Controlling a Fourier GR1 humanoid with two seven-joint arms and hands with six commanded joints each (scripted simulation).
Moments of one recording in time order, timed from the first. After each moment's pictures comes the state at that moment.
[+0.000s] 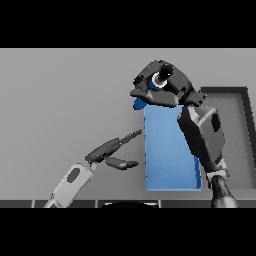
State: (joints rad) left arm -0.23 0.18 -0.53 -1.60 0.00 -0.32 0.09; right arm -0.99 -0.28 0.06 -1.63 -0.74 0.20 0.45
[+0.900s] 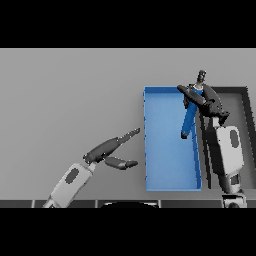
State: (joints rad) left arm -0.23 0.20 -0.53 -1.64 -0.02 -0.29 0.11; right arm -0.54 -0.42 0.01 -1.40 -0.56 0.01 0.61
